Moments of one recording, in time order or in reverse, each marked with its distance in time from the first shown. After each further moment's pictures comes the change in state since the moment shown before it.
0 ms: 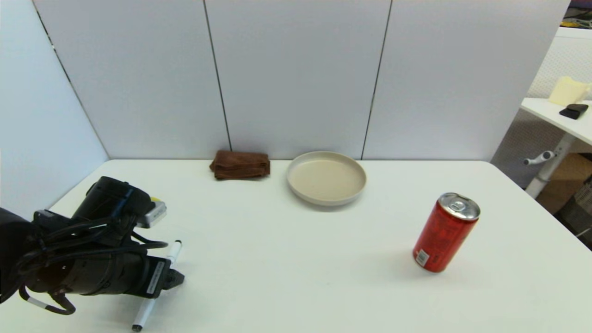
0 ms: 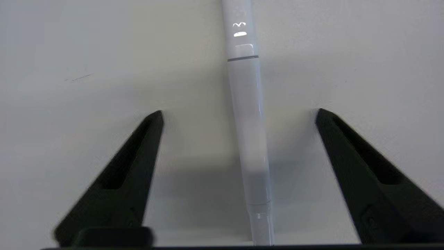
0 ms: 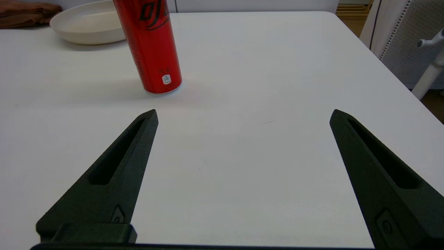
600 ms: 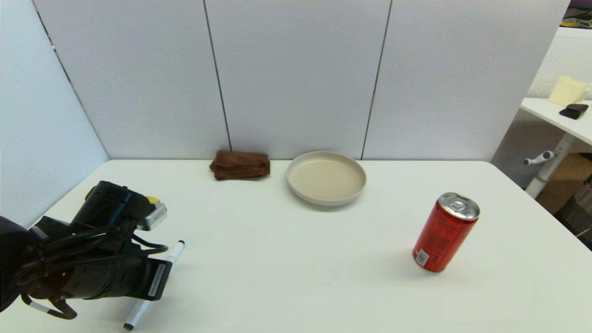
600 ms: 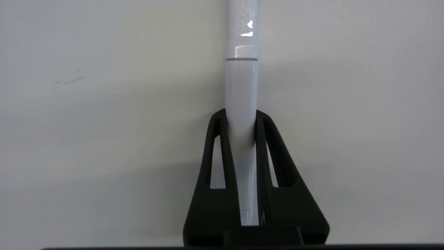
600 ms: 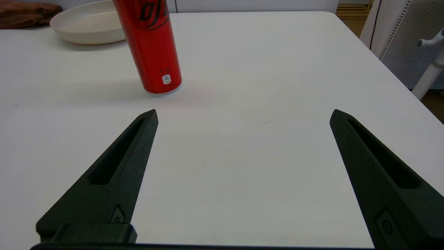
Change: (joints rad) left arm -0.005 -0.003 0.039 -0.058 0.001 0.000; right arm 0.000 0.000 0.000 0.000 0.000 0.000
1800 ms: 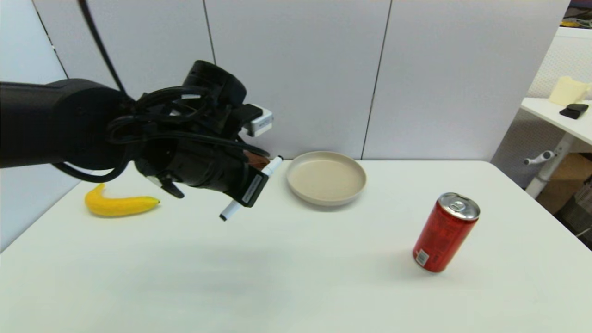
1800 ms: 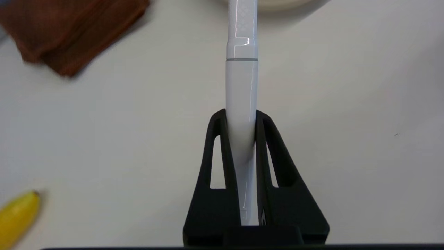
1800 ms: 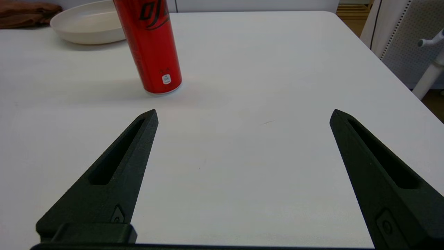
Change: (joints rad) left arm -0.300 0.237 -0.810 0.284 -0.009 0.253; right arm 0.000 0.000 0.000 0.000 0.000 0.000
